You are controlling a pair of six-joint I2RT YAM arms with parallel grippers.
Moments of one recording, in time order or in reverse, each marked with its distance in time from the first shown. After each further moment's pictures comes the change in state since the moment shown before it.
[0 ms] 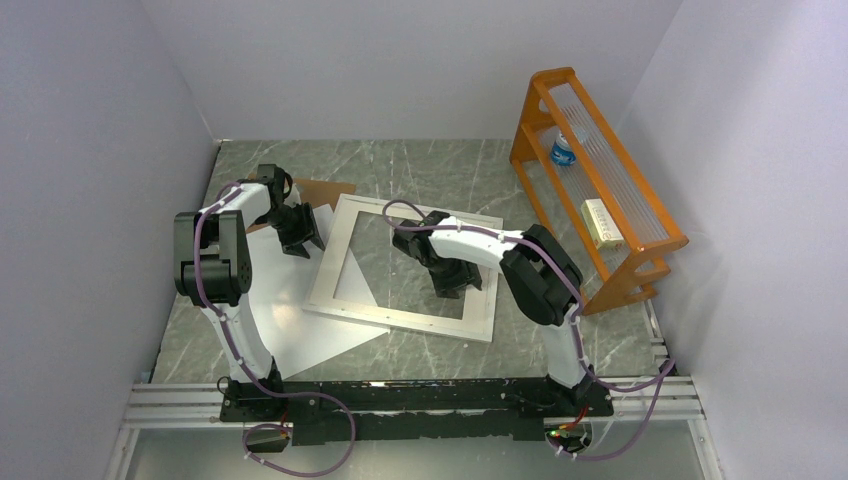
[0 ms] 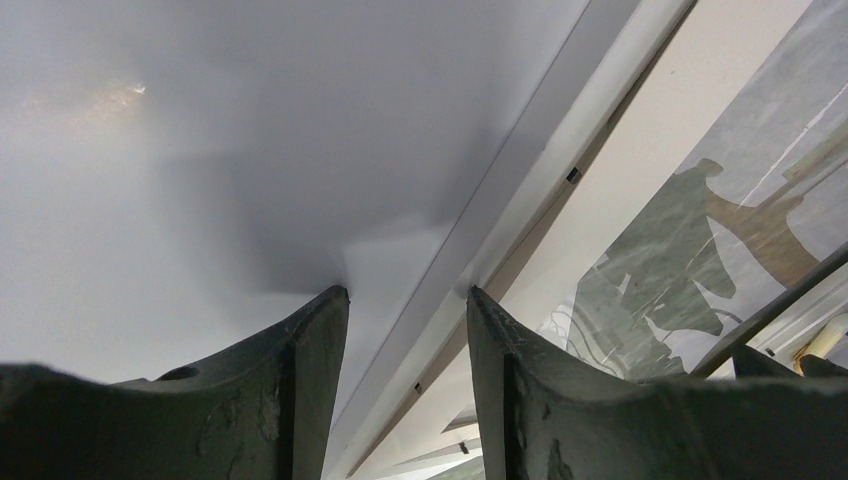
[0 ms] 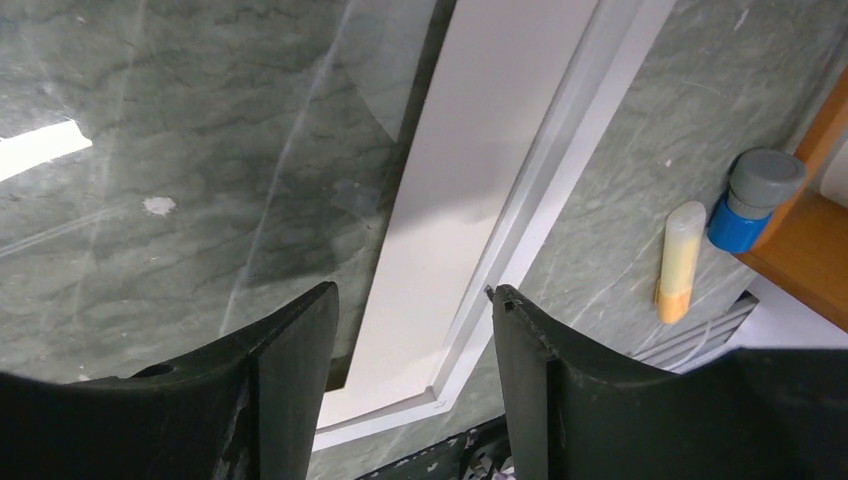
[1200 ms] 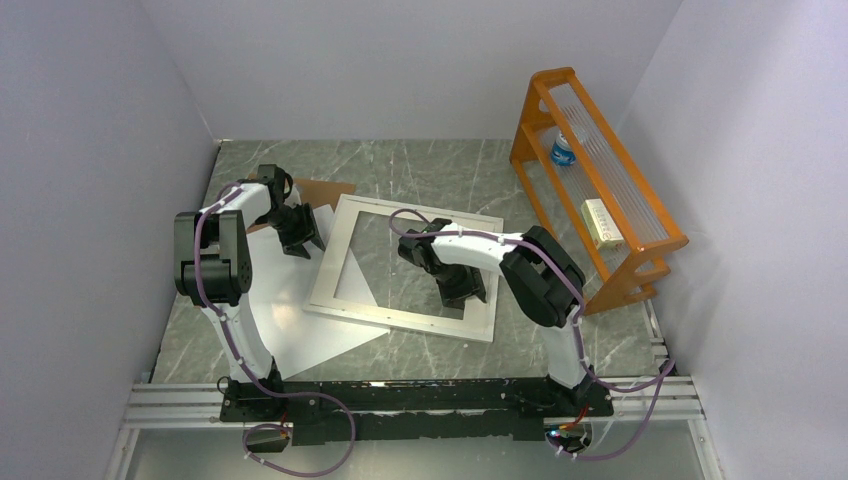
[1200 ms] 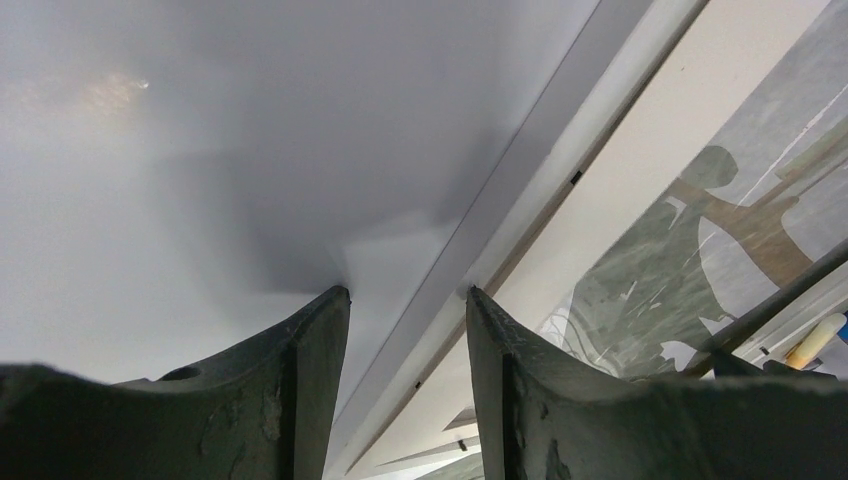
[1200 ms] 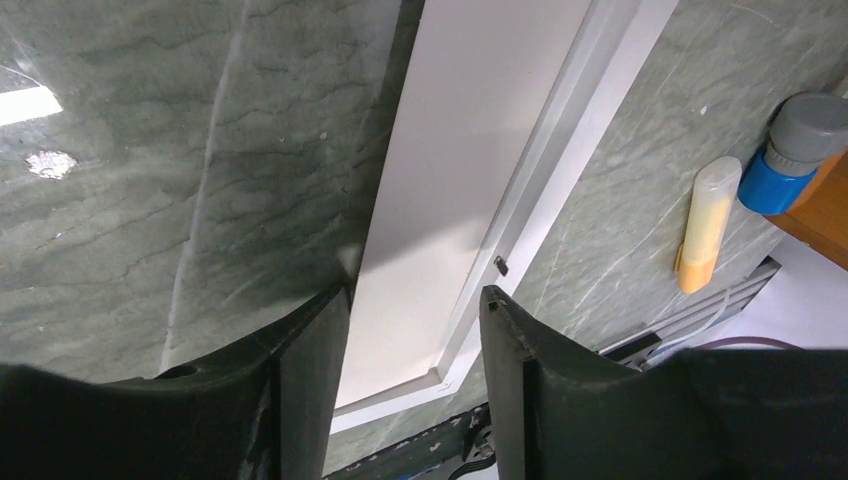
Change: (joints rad) left arm -0.002 0.003 0.000 -0.005 0.001 -0.012; right arm 0.006 -0.018 -0.083 -0.014 -0.042 0.054
